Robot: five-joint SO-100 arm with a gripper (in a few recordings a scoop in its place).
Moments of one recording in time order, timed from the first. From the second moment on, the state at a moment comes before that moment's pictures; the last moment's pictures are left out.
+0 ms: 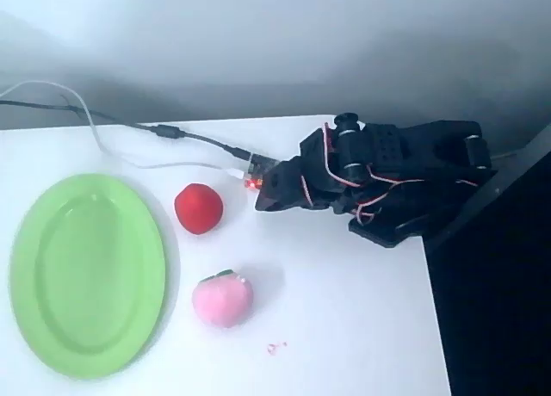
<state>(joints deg) -1.1 194.8 184.7 72.7 86.7</state>
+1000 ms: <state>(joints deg) -2.0 184.0 166.5 68.1 93.3</state>
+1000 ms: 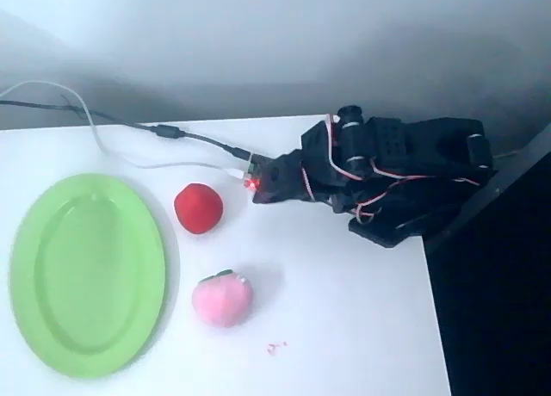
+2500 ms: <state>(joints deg) -16.3 83.7 82.9 39.9 84.8</state>
